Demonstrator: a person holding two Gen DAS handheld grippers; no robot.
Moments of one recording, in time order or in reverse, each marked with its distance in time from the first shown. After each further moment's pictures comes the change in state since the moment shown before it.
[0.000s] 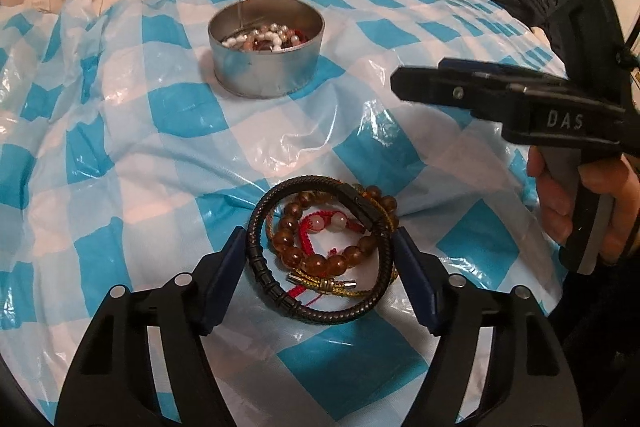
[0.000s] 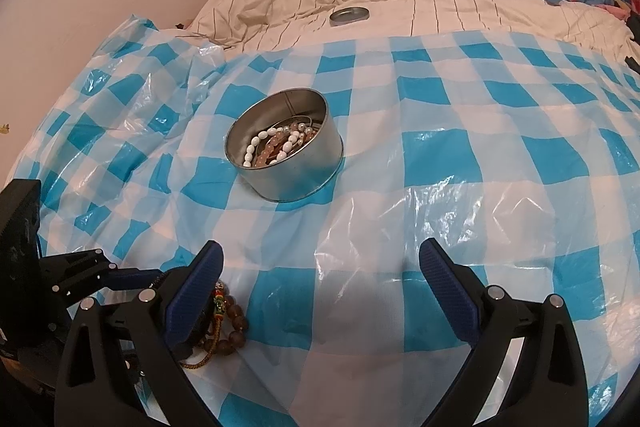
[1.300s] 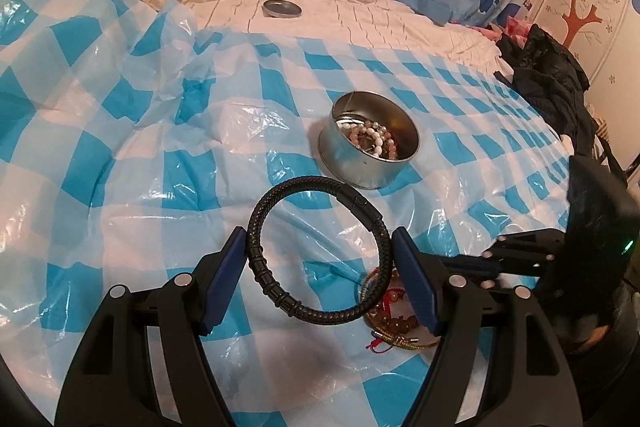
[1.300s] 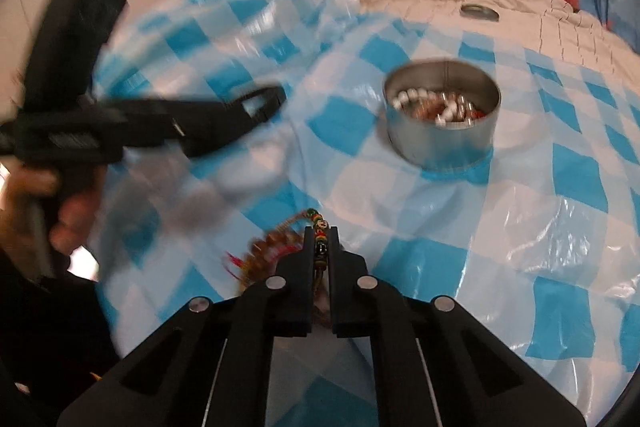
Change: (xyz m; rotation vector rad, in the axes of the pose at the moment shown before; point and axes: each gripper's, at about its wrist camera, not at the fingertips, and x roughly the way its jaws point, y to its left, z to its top) left arm -0.048 0.074 0.015 -0.256 -0.208 0.047; right arm 0.006 0.061 -0.023 -0.268 0.061 0.320
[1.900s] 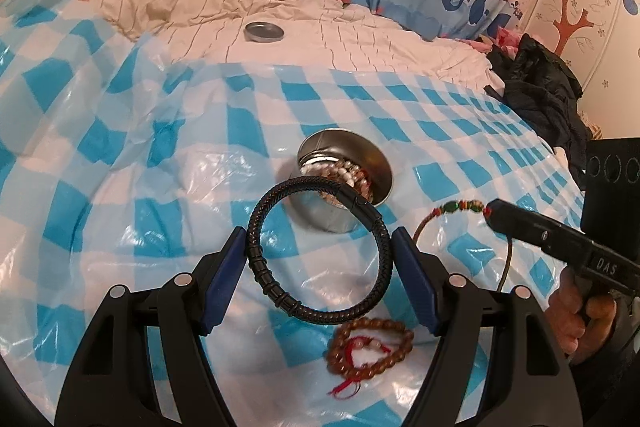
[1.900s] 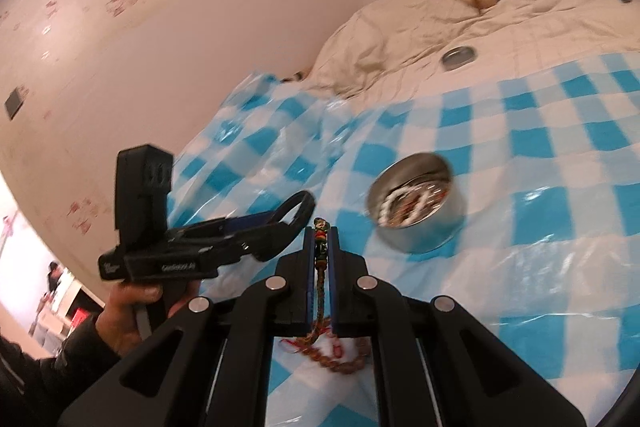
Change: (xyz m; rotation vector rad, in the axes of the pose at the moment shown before) left arm 0.008 -0.032 0.032 0.023 -0.058 -0.018; right arm -0.072 -0.054 0.028 0.245 -0.275 0.117
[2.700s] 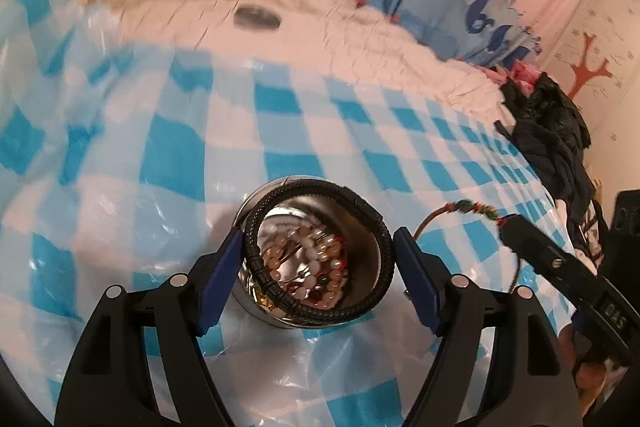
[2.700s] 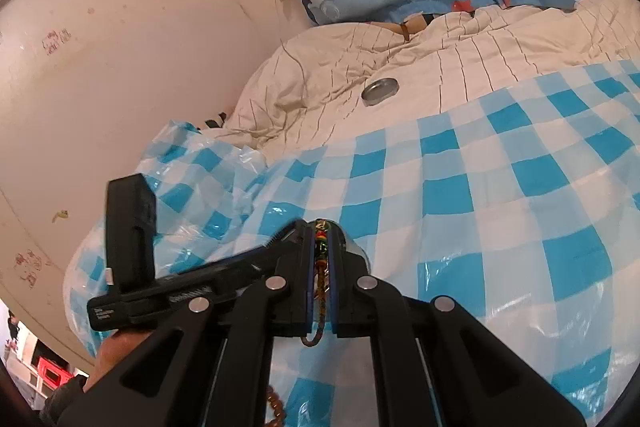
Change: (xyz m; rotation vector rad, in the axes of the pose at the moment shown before) left arm 0.104 -0.011 0.048 -0.184 0.017 -0.057; right arm 0.017 -0.052 0.045 0.059 -0.077 -0.204
